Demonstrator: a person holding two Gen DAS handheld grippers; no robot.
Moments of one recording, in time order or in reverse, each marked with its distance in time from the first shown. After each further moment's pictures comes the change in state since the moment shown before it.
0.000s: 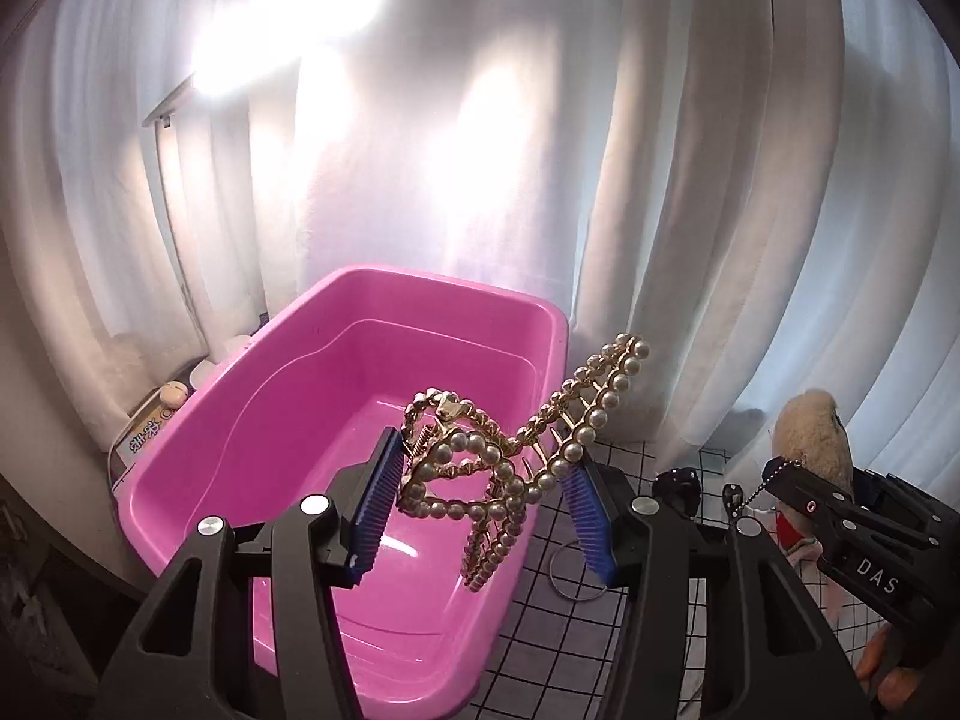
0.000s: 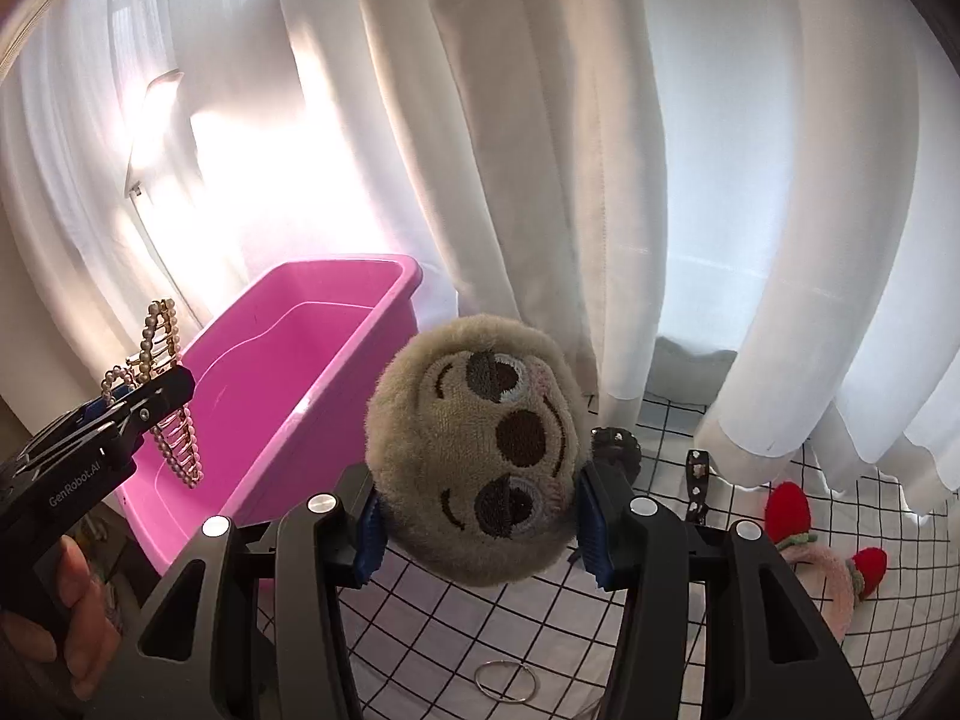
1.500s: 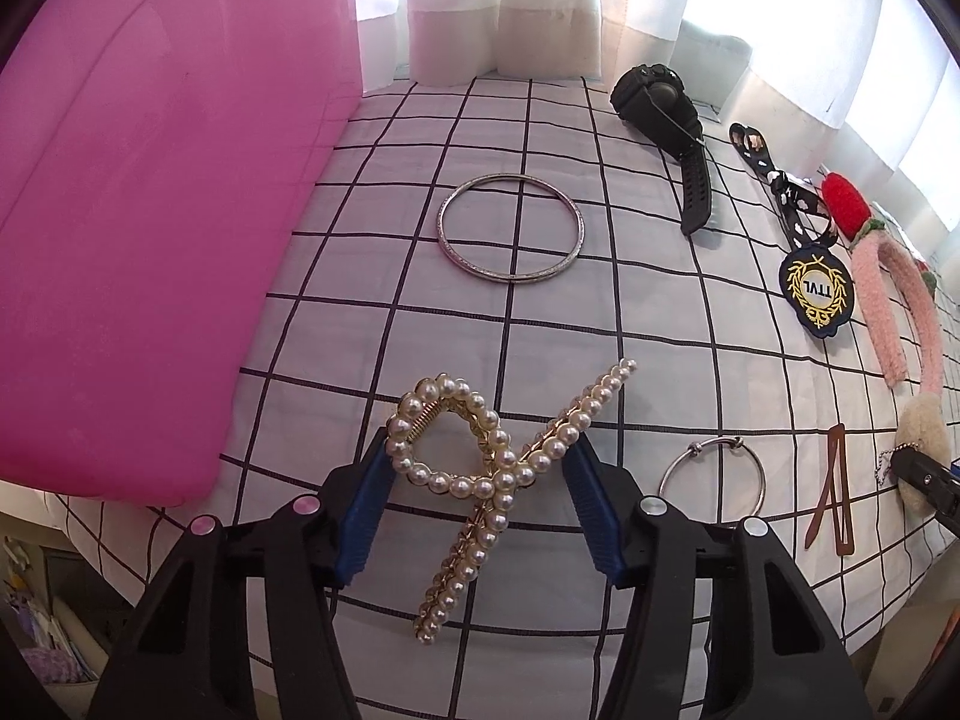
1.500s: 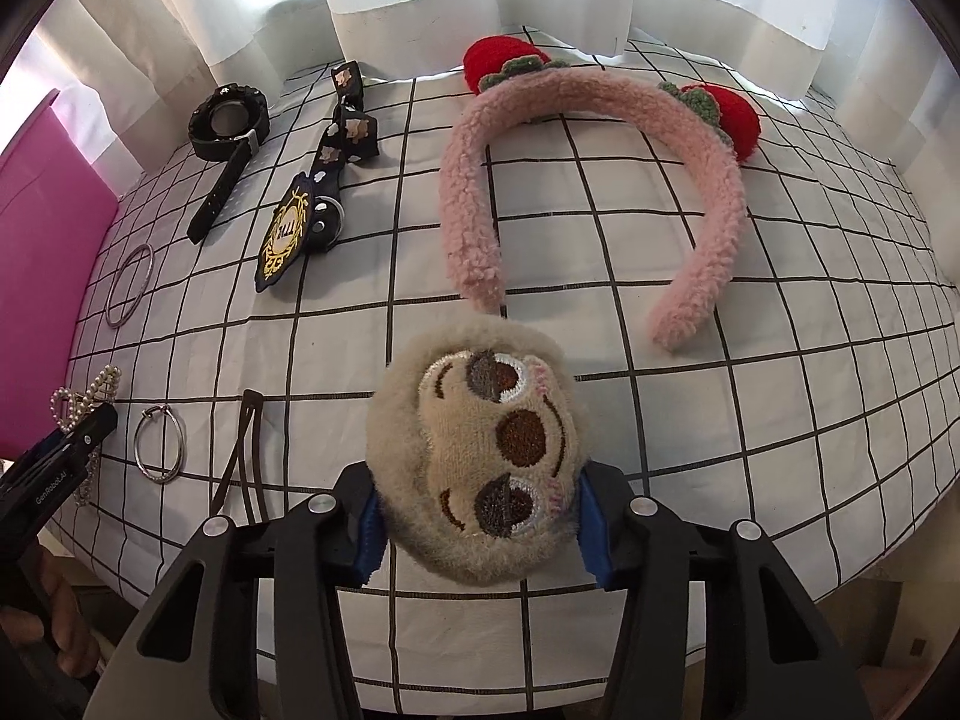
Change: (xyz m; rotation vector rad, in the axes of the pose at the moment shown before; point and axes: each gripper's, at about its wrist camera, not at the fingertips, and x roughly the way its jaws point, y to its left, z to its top) left arm 0.138 -0.075 -0.211 0.256 0.454 -0.108; right arm 0.014 -0.170 -0.244 0.438 0.359 -0.401
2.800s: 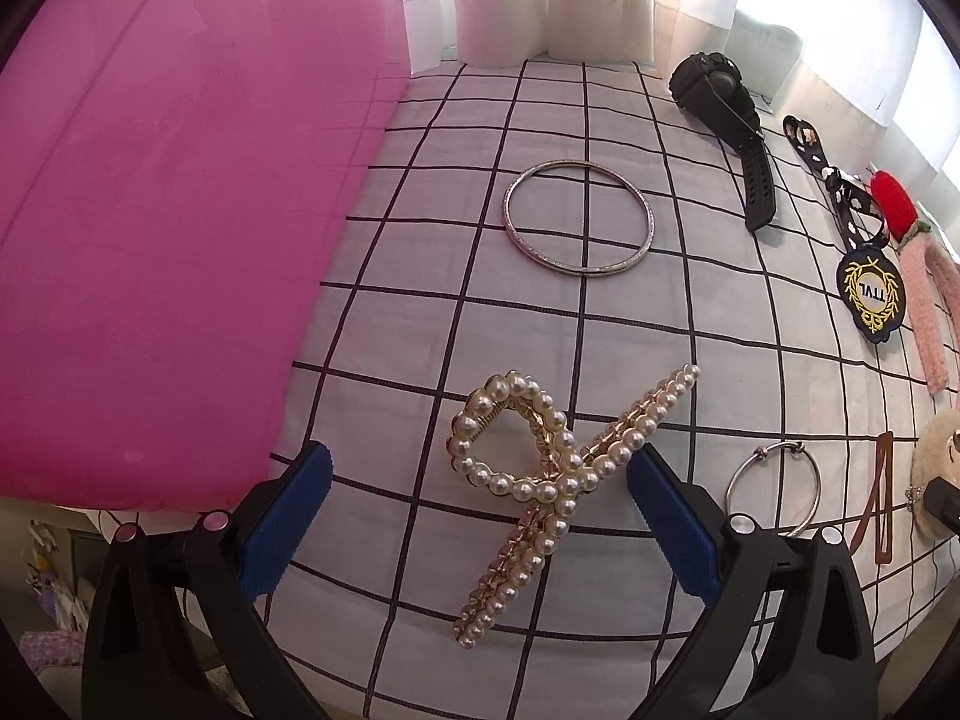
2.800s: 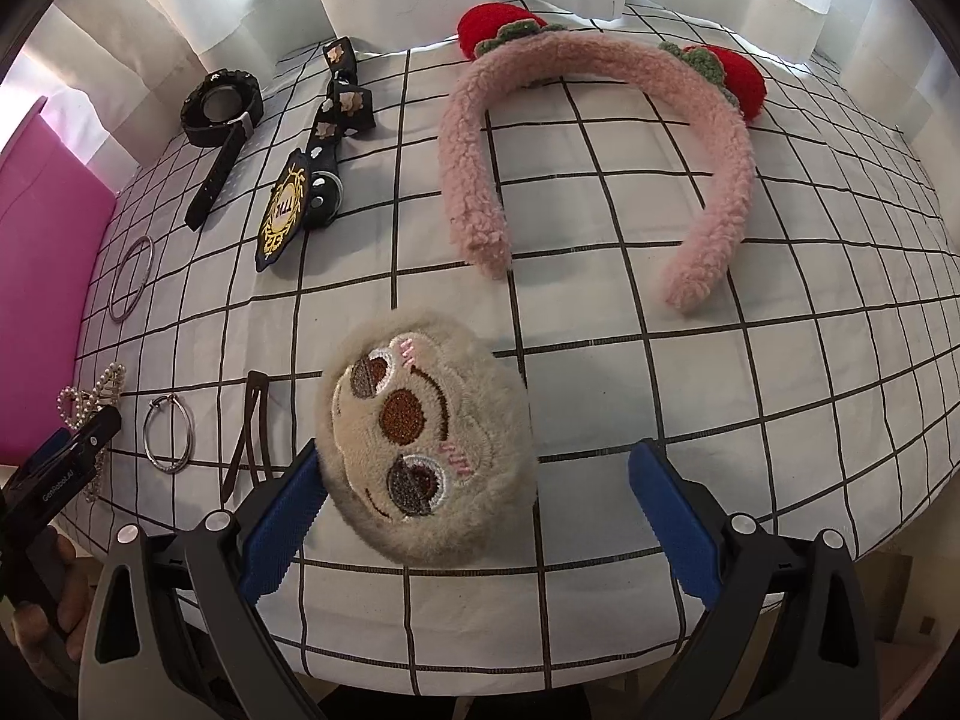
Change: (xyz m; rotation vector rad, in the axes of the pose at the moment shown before) left arm 0.007 0.014 0.003 -0.019 0.052 0.099; right arm 0.012 0.002 -0.004 0.046 0.100 0.023
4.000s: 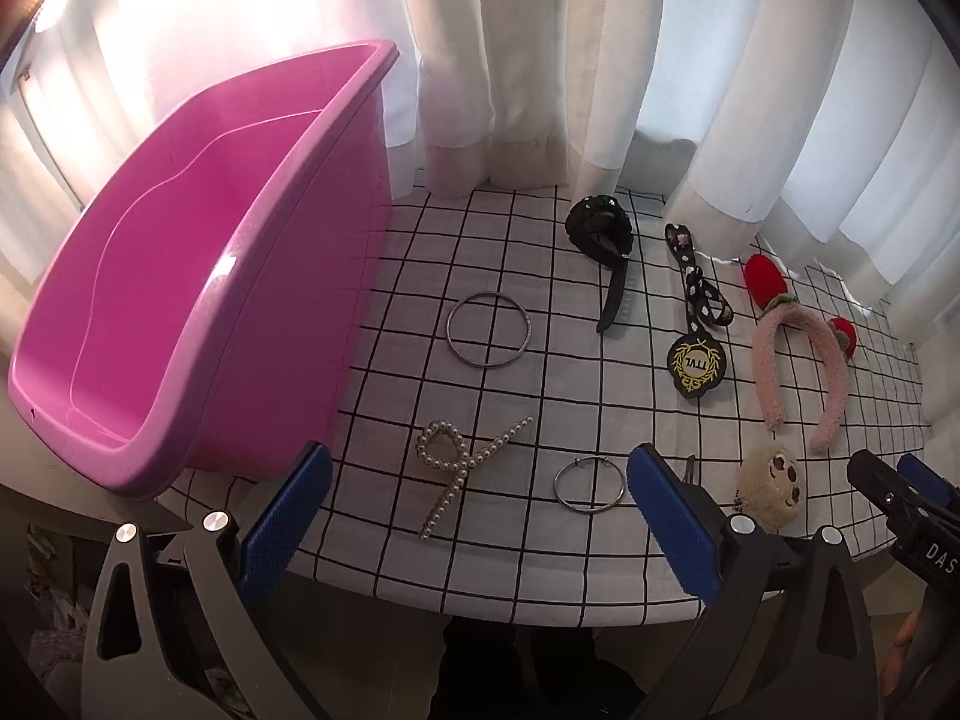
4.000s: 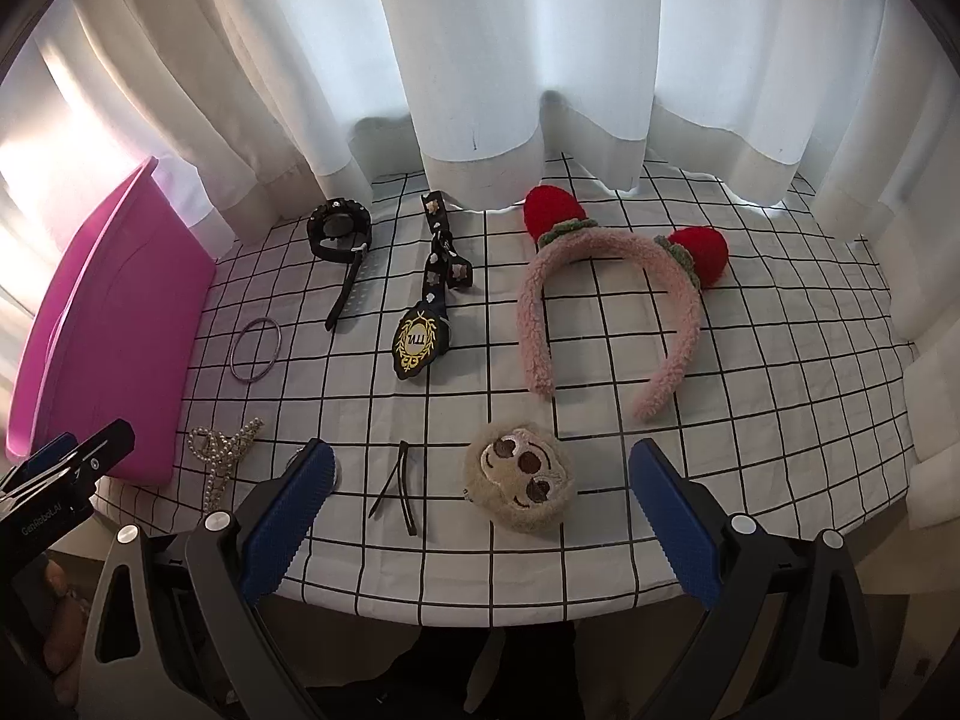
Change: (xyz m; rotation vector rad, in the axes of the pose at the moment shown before) left arm -0.146 -0.011 0.015 0.002 -0.082 -0.082; right arm -0.125 0.022 0.006 -0.050 -0.168 0.040
